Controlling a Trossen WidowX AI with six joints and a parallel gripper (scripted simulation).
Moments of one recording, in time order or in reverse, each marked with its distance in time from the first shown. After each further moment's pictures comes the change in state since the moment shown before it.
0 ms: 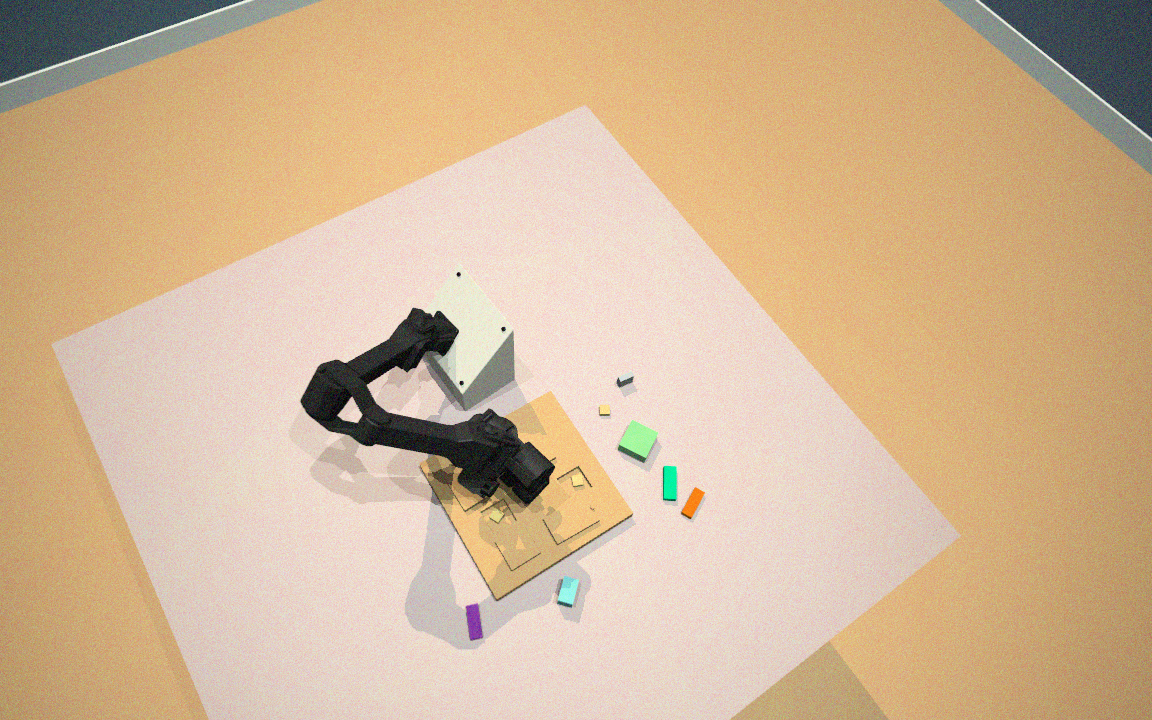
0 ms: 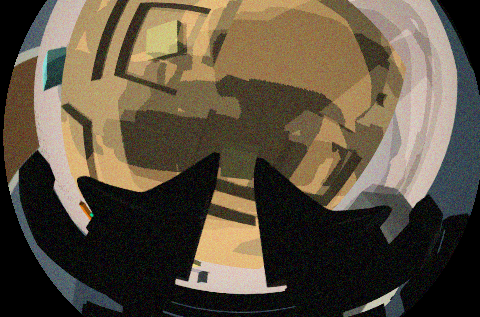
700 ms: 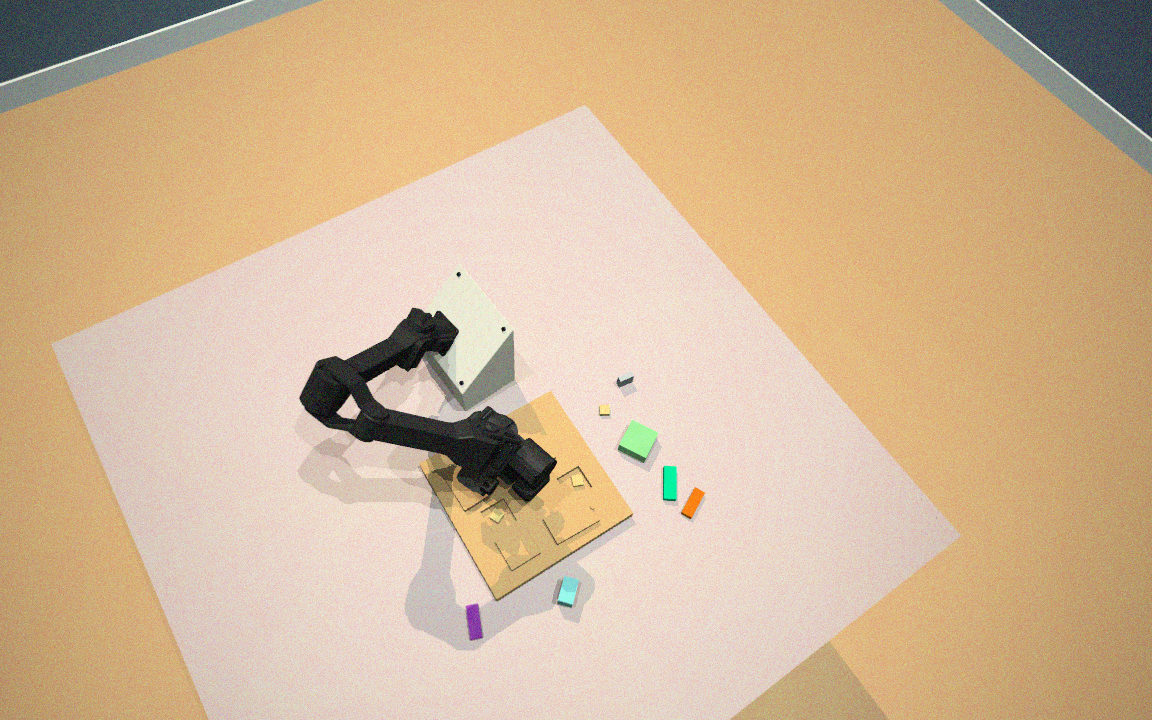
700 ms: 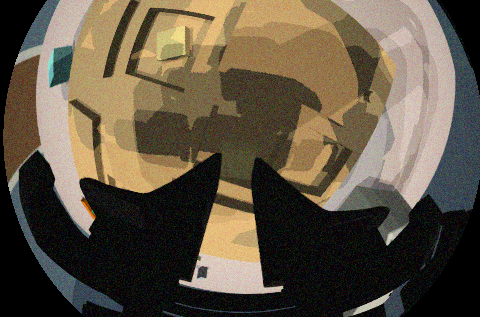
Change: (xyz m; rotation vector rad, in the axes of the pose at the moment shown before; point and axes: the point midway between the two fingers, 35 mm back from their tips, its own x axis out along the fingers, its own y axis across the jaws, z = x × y) arm -0.013 0.000 0.000 -0.005 -0.002 -0.003
